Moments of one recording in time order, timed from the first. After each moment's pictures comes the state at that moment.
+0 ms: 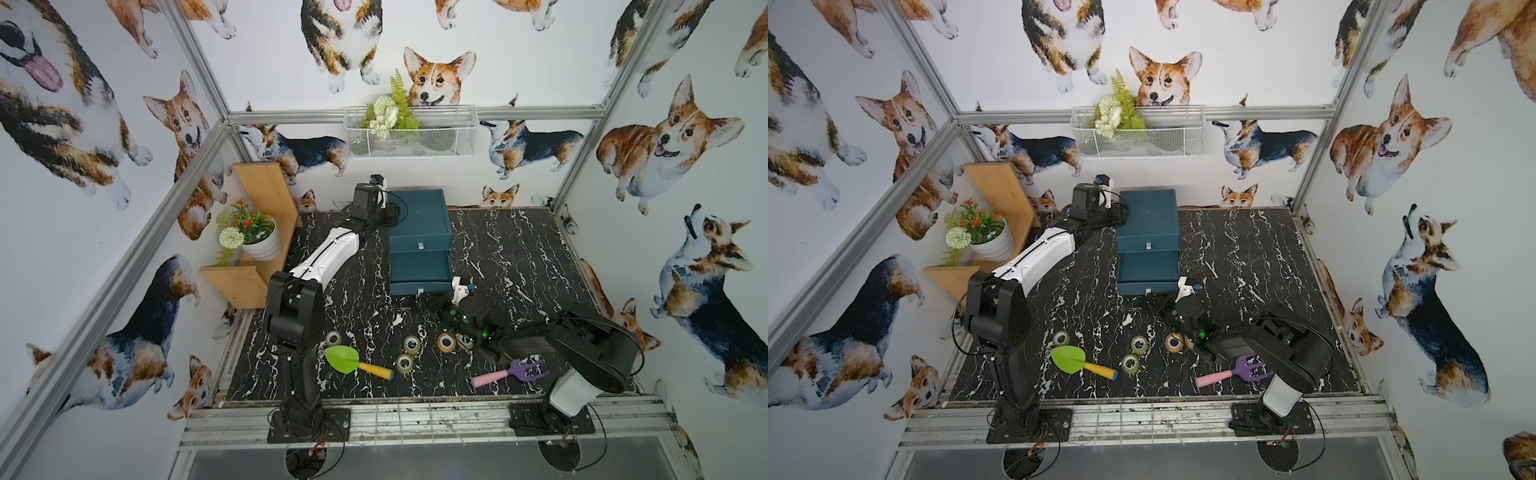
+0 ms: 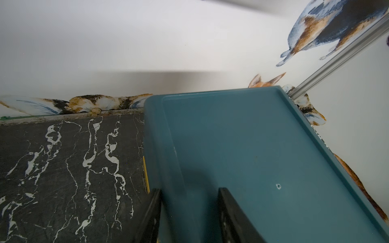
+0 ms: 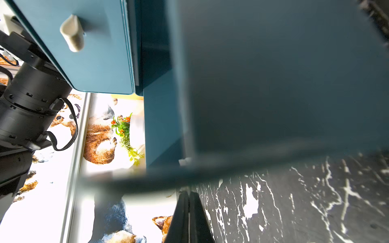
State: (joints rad) left arm -0.31 1.95 1.67 -0.25 0.14 -0.27; right arm 0.80 1.63 0.48 0.92 0.06 1.41
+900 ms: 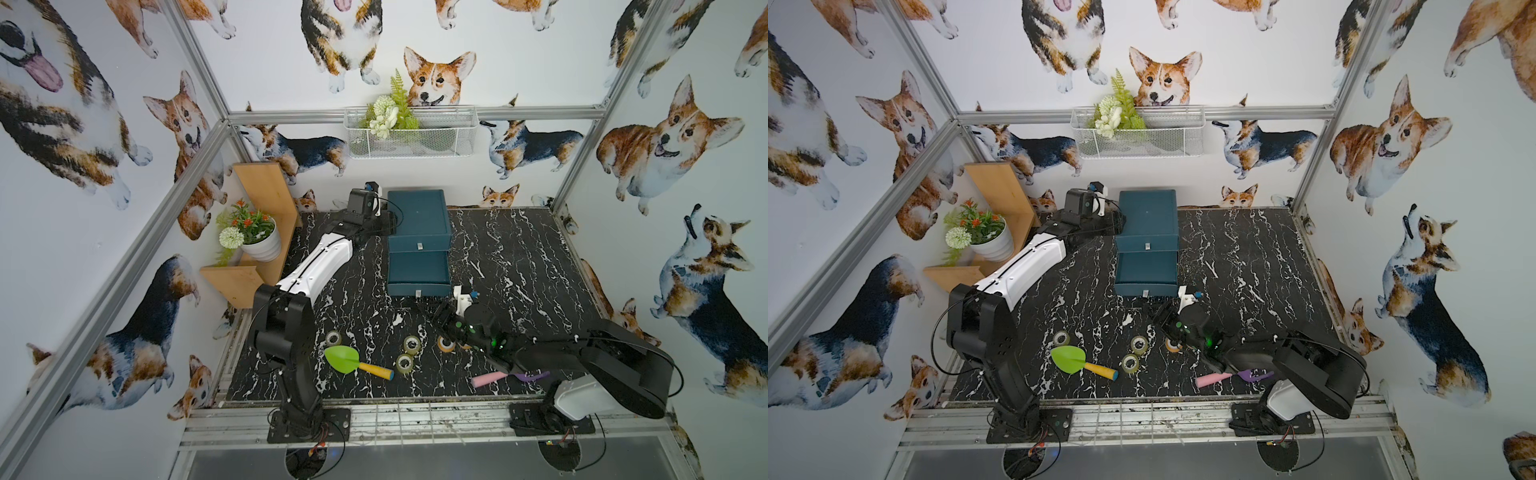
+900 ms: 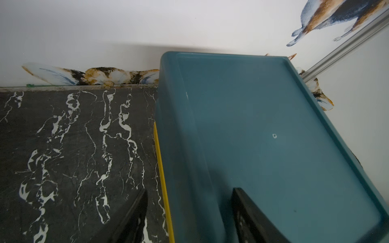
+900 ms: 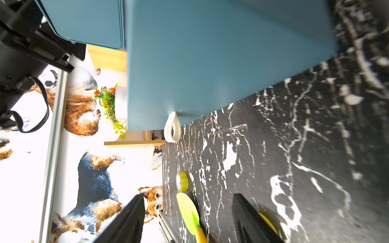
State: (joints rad) left arm -0.31 1.79 1.54 -0.36 0.11 -0.28; right arm 0.86 1.41 0.40 0.69 0.03 1.34
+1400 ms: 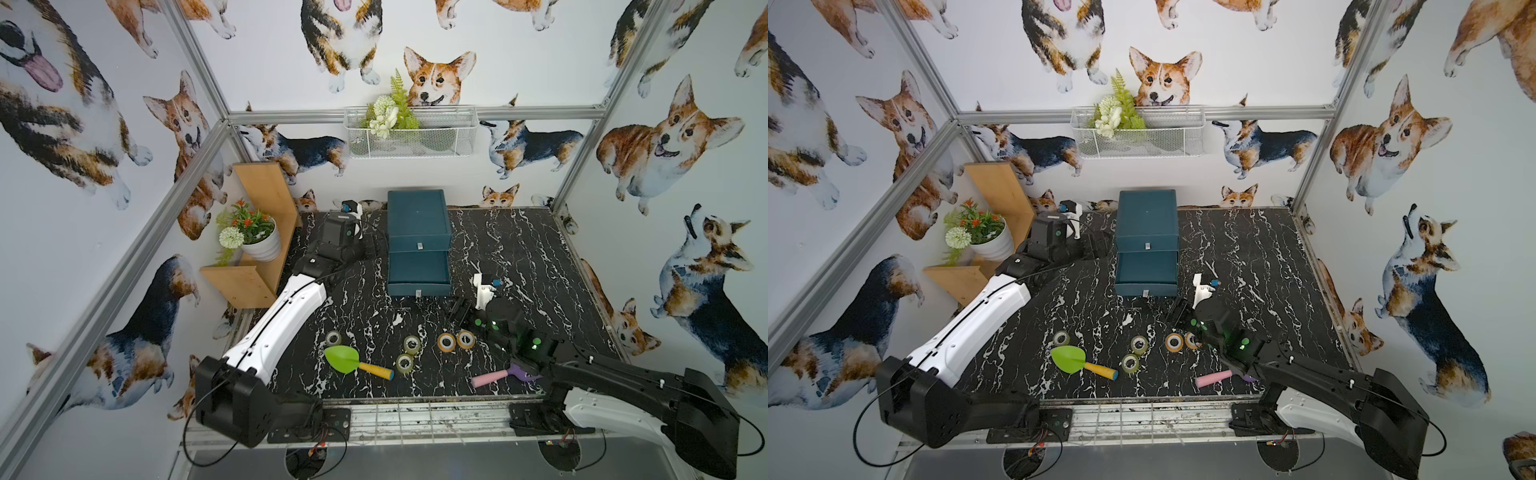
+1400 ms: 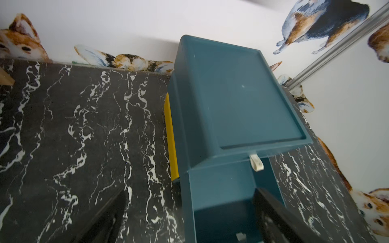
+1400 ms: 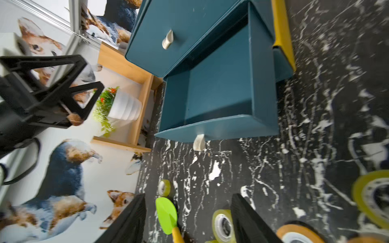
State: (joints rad) left arm -0.34 1.31 1.19 -0.41 0.03 -0.37; right arm 0.84 0.99 0.49 0.11 0.17 0.99
